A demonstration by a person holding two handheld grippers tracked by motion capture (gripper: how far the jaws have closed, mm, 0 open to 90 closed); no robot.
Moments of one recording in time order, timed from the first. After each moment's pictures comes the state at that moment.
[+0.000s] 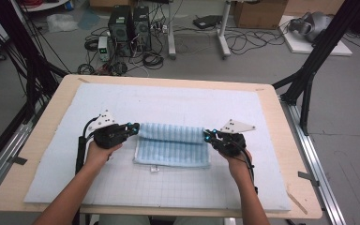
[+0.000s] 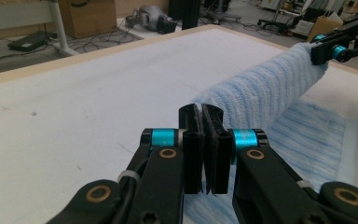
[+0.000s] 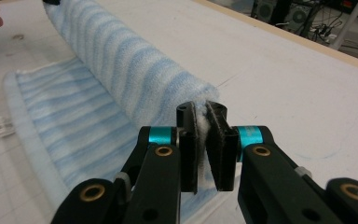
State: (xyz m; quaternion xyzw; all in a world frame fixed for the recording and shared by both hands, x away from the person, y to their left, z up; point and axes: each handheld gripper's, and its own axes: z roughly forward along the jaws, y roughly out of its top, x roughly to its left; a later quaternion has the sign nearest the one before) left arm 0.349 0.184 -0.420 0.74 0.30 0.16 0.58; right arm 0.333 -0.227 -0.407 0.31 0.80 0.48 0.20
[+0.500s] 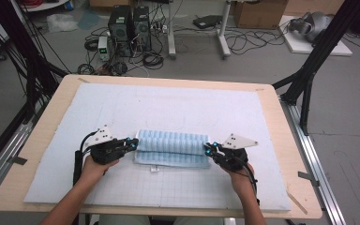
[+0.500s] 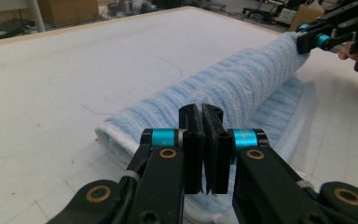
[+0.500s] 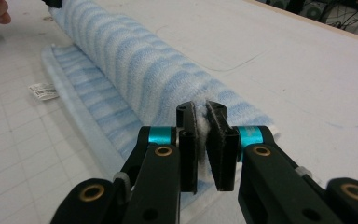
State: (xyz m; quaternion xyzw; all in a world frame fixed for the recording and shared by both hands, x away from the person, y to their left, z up) left arm 0.315 0.188 -0.433 0.76 0.28 0.13 0.57; right arm 0.300 -0.233 -0.423 0.30 0.80 0.48 0.19
